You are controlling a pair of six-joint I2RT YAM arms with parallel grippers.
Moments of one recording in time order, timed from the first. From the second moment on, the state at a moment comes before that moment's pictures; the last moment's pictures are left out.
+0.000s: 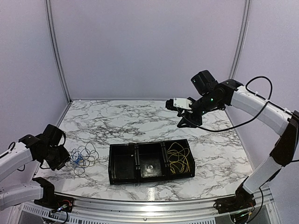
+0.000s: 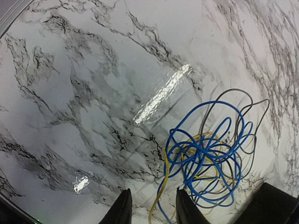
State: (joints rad) left arm -0.32 0.83 0.53 -0.87 -0.14 -1.09; right arm 0.61 1.55 1.51 -0.93 -0.26 -0.83
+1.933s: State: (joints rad) left arm -0.32 0.99 1.50 -1.03 0.22 -0.30; right arm 1.00 2.23 2.35 -0.40 -0.52 -0.23
